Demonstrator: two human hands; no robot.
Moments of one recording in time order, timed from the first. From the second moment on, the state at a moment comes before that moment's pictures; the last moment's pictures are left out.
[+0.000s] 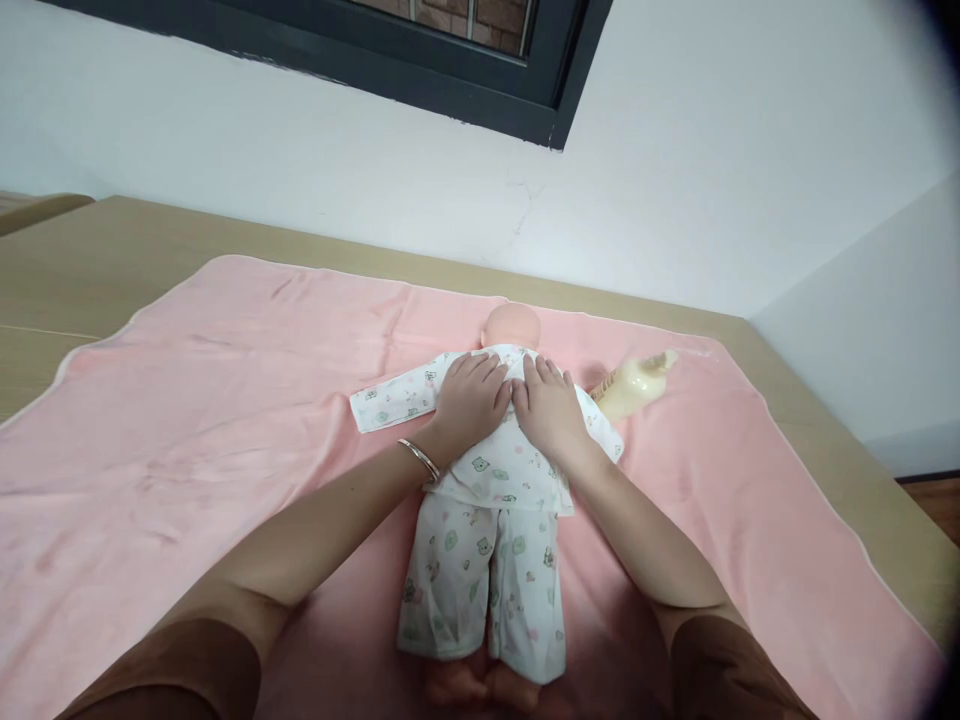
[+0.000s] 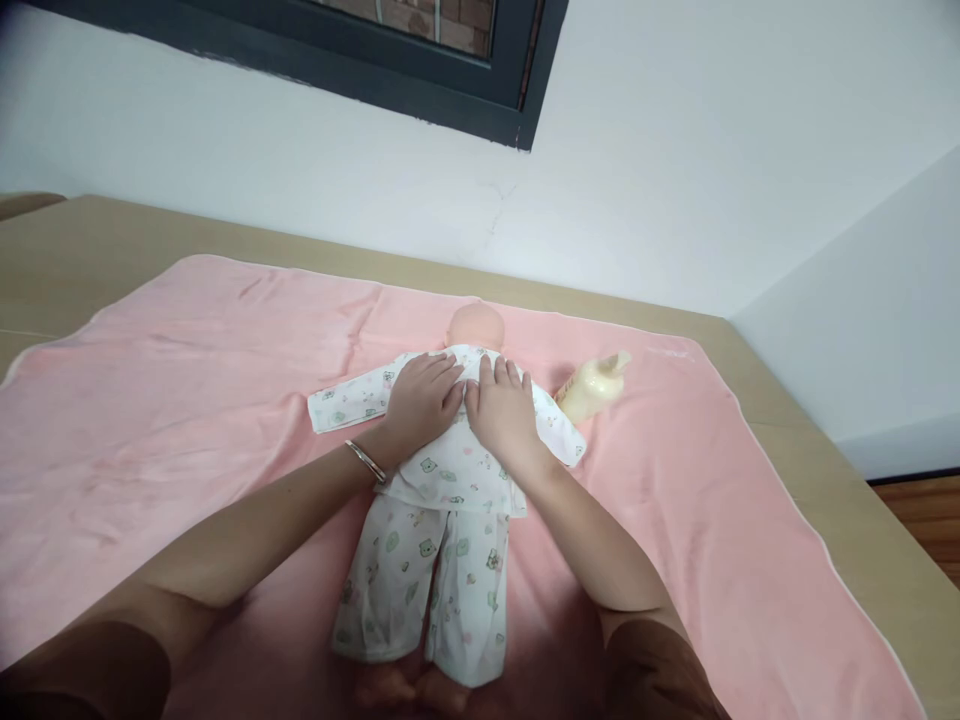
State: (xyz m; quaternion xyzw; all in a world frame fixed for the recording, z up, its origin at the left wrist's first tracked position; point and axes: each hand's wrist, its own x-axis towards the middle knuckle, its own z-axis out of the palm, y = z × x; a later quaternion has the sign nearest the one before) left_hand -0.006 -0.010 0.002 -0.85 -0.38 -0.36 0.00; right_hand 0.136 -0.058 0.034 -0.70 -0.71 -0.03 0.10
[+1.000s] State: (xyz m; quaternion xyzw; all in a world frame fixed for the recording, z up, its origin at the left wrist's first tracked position) left_hand -0.008 0.004 -0.017 -0.79 -0.41 -0.42 -0.15; right_hand 0.131 -0.062 0.035 -0.64 -0.74 0.02 0.21
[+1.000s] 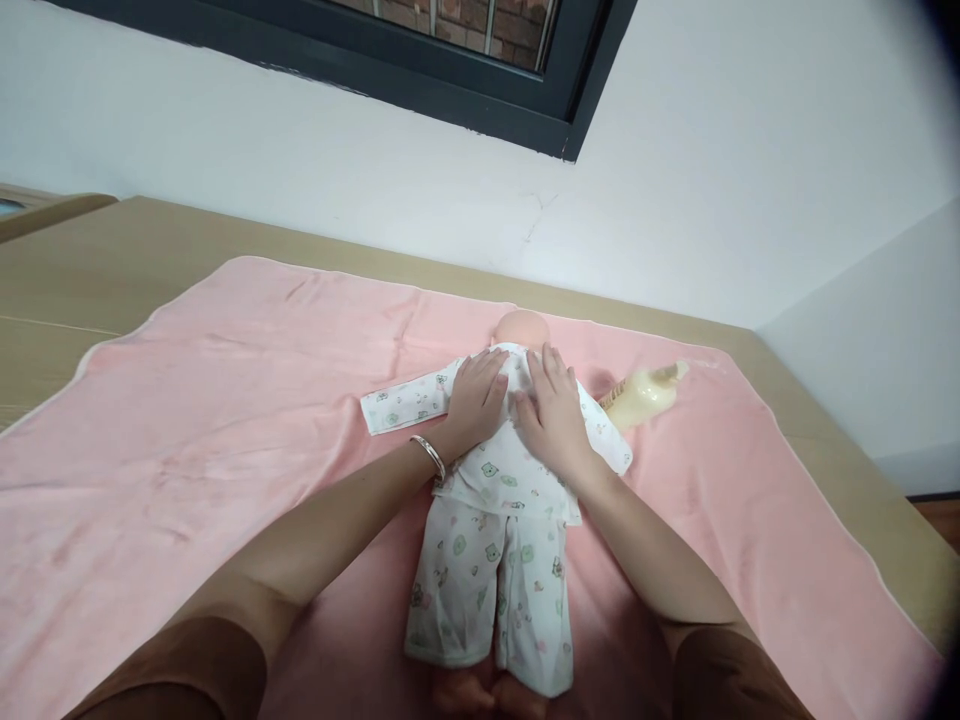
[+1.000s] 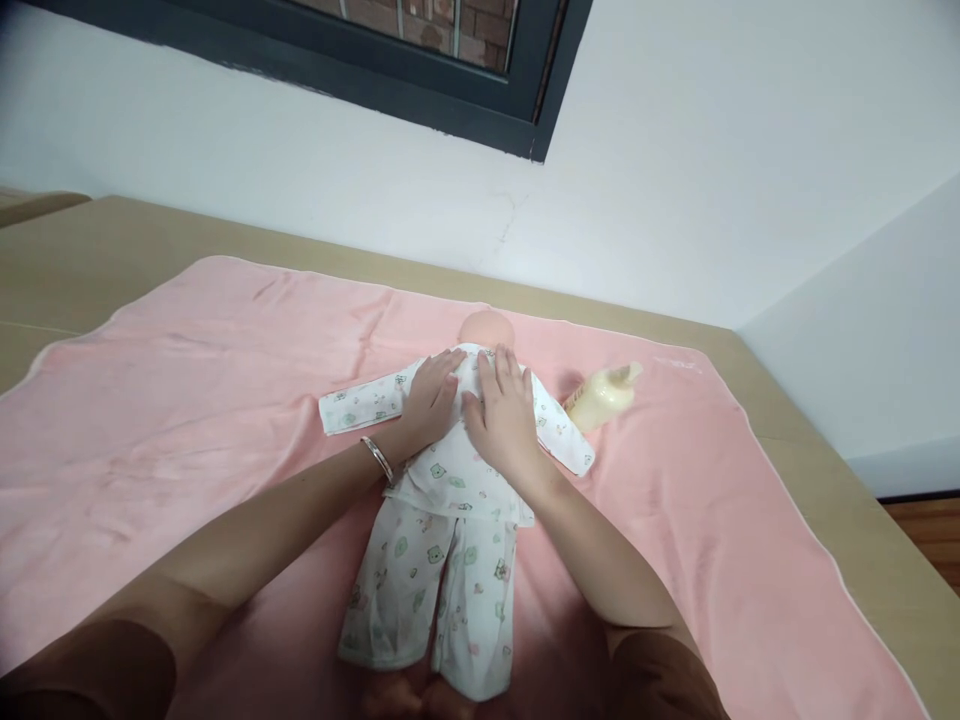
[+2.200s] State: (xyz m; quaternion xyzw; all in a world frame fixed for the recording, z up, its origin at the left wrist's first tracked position) left_hand -0.001 0.008 -0.016 -0.78 -0.44 -0.41 -0.13; right_hand 0.117 -0.059 0.010 -0.64 -0.73 -0.03 0.24
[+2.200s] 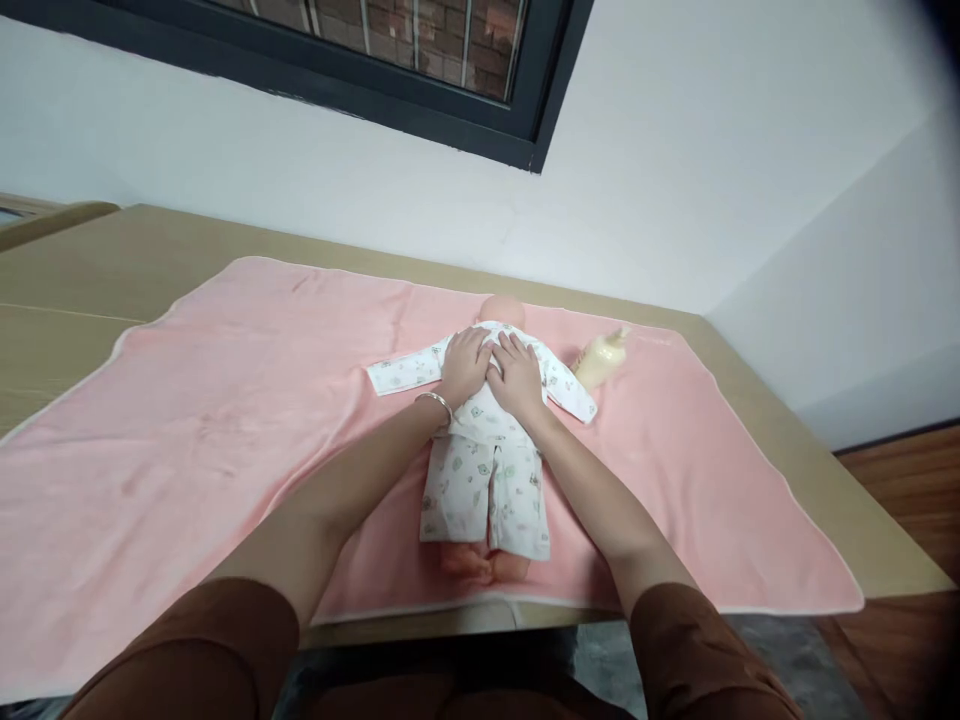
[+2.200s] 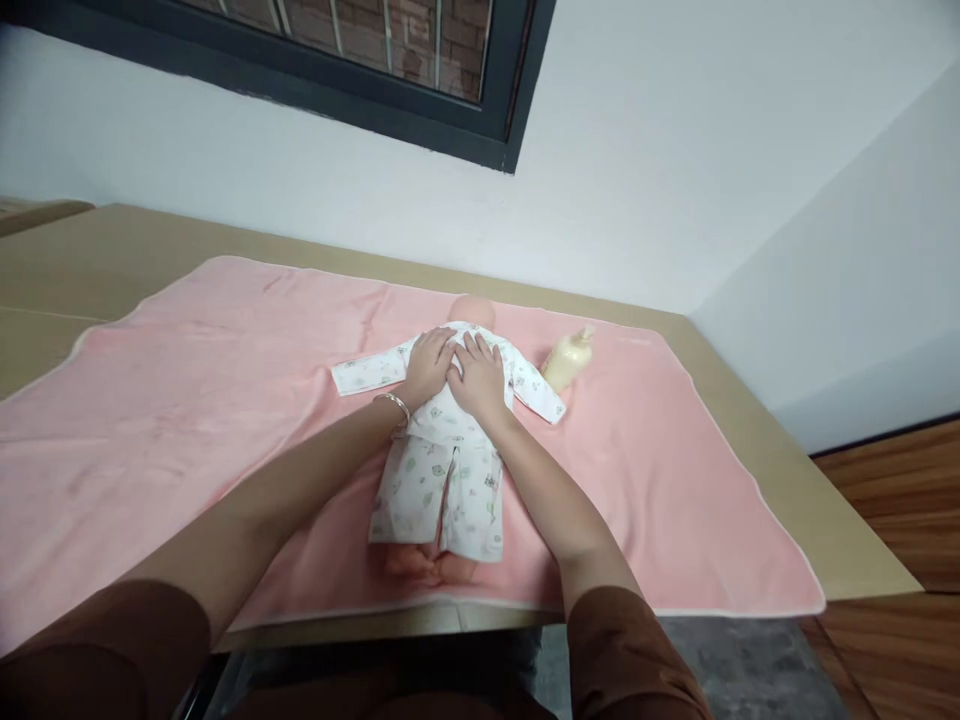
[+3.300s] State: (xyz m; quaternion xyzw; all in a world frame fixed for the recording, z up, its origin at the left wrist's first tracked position) left_hand -0.043 -0.098 -0.008 -0.78 -0.58 -0.19 -0.10; right_hand 0.109 -0.143 -0.006 -0.71 -0.68 -0.02 0.15
